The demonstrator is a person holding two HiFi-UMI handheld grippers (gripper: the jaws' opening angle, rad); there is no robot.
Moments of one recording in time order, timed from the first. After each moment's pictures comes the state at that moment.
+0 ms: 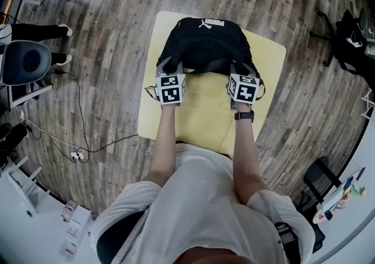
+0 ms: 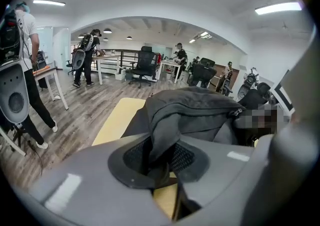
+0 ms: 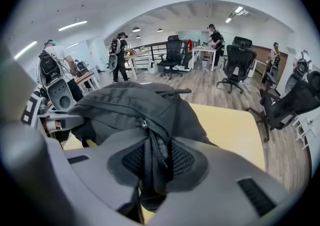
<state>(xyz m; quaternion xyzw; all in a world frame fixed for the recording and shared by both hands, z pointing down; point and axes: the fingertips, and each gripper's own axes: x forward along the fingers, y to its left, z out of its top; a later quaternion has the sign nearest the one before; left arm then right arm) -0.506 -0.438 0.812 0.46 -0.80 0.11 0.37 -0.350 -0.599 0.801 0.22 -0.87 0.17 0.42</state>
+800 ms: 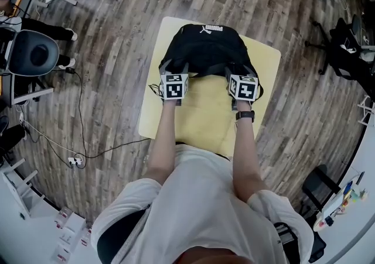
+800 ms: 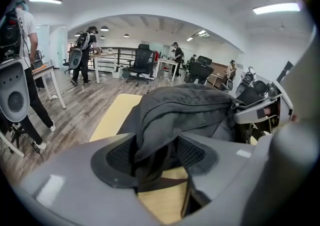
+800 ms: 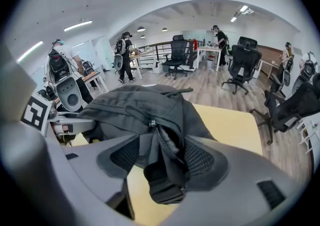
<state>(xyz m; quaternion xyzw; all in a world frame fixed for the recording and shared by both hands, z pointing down) -0.490 -0.430 0.826 0.47 -0.79 0.11 0.38 -0.342 -0.585 0.791 0.19 -0.87 0.16 0.42</state>
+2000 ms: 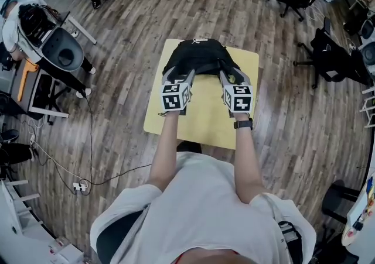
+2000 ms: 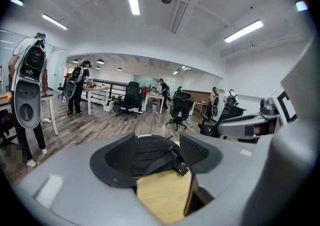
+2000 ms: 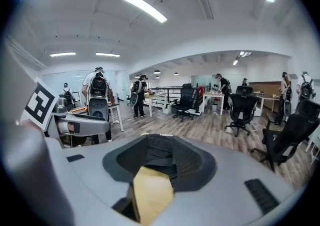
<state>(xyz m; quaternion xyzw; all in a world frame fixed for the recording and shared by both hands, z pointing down) -0.368 -0.380 0.591 0.53 -0.82 0.02 0.21 -0.249 -0.486 0.571 0.18 -0.96 0.05 0.21</state>
